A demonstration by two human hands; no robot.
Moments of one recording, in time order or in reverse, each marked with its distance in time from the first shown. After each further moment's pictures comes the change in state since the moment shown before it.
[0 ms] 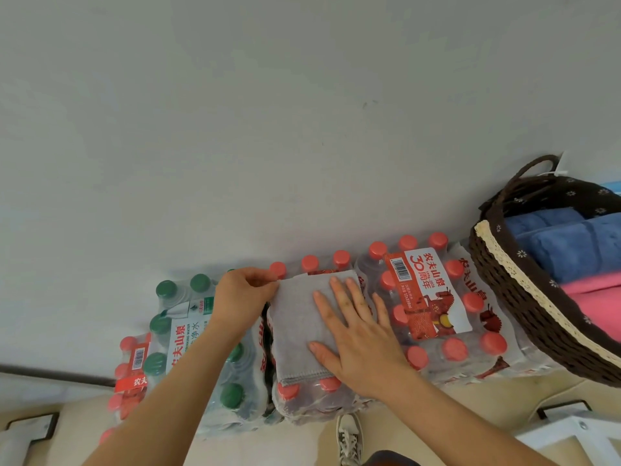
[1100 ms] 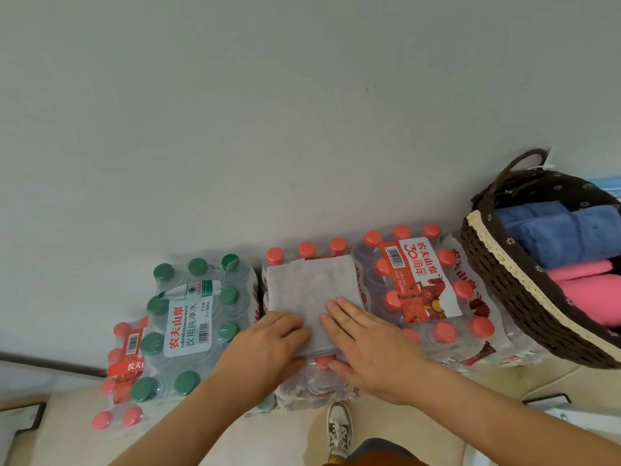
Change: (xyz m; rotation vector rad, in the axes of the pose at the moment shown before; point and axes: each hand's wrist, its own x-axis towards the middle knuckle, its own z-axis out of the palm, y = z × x) left_hand -0.078 -0.045 0.003 0.937 -0.310 1.001; right_hand -0.034 0.013 -0.009 -0.162 0.088 -0.317
